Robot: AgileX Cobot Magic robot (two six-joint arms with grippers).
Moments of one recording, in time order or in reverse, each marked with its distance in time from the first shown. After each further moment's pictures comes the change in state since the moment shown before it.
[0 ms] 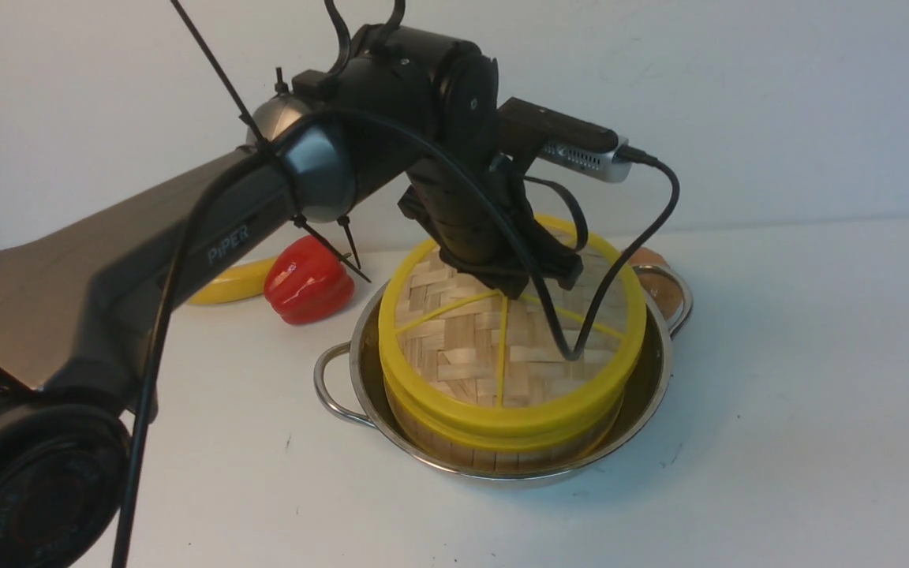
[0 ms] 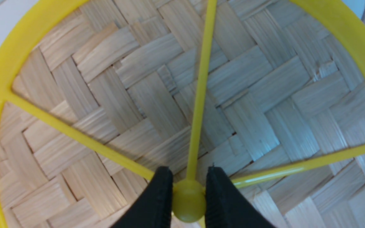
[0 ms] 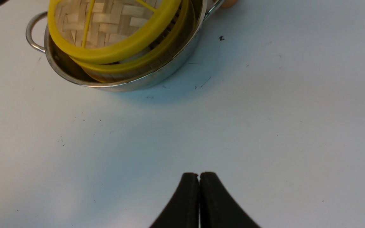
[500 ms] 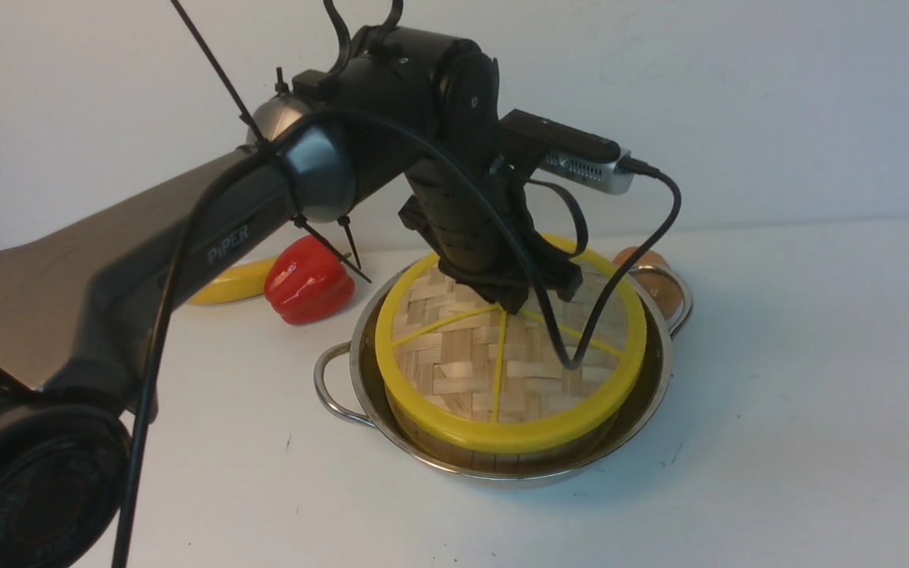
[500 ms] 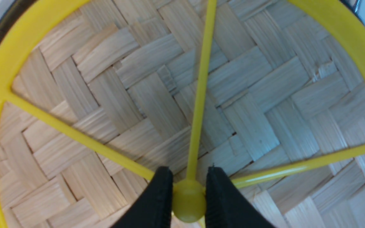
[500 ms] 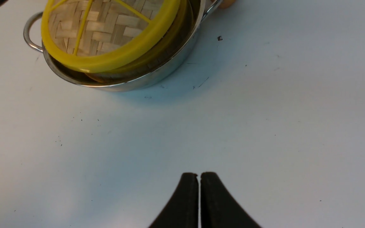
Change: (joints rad) right arm 0.000 0.000 0.000 -0.005 0.000 0.000; left arm 0.000 0.000 0.000 -0.011 0.057 0.013
